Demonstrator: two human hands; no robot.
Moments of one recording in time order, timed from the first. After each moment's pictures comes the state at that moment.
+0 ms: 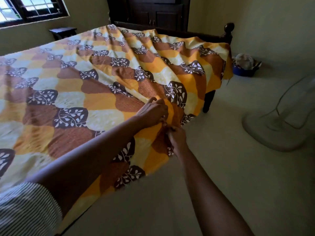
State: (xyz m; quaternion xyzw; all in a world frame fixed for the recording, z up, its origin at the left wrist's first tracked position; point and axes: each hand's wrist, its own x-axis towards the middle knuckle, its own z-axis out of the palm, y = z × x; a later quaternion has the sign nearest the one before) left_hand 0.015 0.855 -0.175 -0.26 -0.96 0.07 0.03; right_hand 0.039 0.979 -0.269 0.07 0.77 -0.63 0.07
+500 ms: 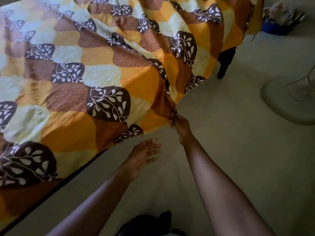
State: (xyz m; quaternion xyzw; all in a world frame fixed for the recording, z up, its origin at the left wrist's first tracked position) left_hand 0.217 0.894 -0.305 0.33 -0.57 -0.74 -0.15; right_hand 0.082 1.006 -0.358 0.09 0.71 -0.67 0.19
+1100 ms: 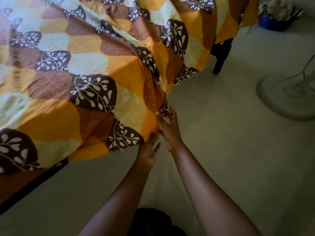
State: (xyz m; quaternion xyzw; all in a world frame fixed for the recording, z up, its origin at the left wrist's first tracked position) left_hand 0.189 0.950 -0.373 0.38 -0.41 -0.83 0.03; right_hand 0.132 1.016 -0.343 0.09 0.58 -0.78 0.22
